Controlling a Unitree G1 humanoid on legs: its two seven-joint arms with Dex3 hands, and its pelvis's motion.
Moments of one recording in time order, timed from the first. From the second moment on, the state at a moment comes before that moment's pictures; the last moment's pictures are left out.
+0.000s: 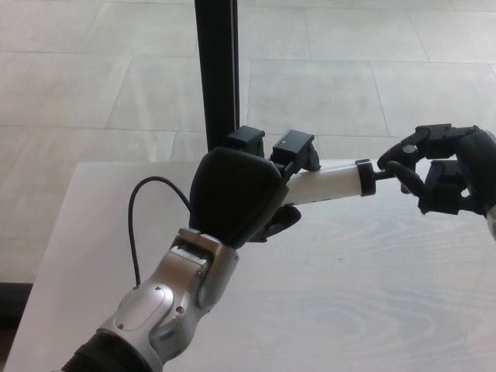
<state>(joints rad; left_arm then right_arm) -0.65 0.25 -0.56 0.40 0.90 -0.02 0.48 -0.56 -0.43 0.07 0.24 -0.08 0.23 0.09</state>
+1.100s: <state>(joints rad) -0.63 0.27 -0.53 0.42 0.89 -0.07 0.52 -0.55 -0.44 0.04 0.29 -0.21 0.13 0.01</state>
